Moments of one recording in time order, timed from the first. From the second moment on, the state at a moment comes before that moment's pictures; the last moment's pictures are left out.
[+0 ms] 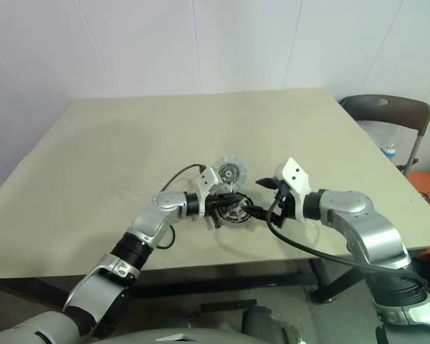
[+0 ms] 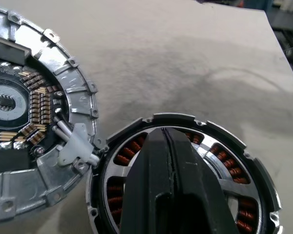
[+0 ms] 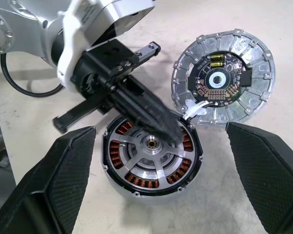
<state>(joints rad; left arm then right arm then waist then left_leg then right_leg) -0.55 0.08 -0.26 0.49 -0.19 0.22 -0.84 -0.24 -0.74 0.03 -0.28 0.45 0.64 0.90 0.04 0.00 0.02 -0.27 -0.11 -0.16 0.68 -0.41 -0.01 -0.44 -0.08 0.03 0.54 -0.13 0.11</state>
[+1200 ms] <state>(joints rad) -0.28 0.47 -0.09 0.03 -0.36 0.26 -1.00 -0.51 -0.88 0.50 -0.20 -0.05 0.36 1.19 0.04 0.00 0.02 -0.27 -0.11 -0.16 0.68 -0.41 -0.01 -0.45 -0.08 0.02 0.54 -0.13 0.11</state>
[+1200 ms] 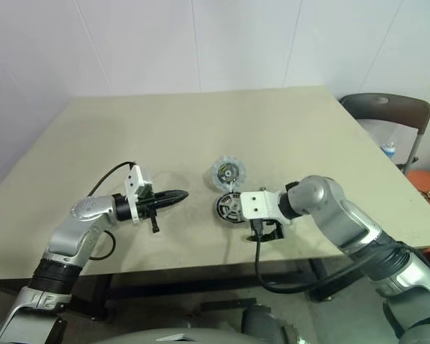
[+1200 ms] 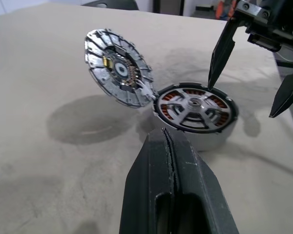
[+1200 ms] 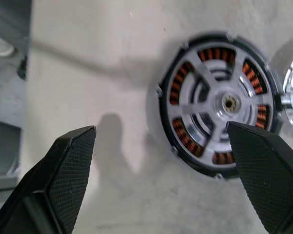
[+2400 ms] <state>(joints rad) -0.28 0.43 -0.10 0.09 -0.31 0.21 -0.95 -0.49 -0.75 0.47 -0.13 -0.18 0.32 1.19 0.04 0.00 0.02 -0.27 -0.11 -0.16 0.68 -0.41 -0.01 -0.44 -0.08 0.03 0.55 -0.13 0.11</state>
